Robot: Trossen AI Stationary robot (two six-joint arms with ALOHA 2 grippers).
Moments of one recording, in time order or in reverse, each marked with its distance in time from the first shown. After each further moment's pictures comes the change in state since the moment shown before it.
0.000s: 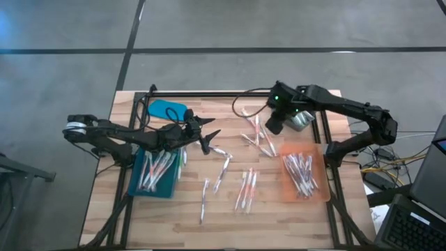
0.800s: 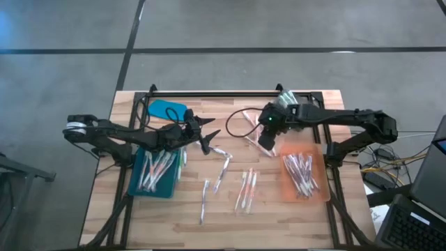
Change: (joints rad) left arm 0.000 0.000 0.000 0.000 0.000 0.000; right arm 0.182 0.002 -0.217 0.307 0.008 0.088
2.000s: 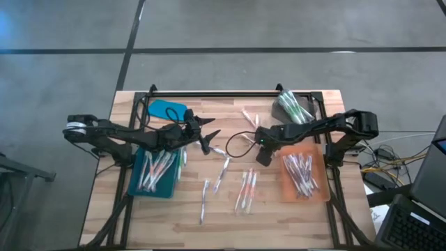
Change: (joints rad) left arm 0.000 0.001 0.000 0.000 0.000 -0.008; right arm 0.089 0.222 -0.303 0.358 -0.008 0.069
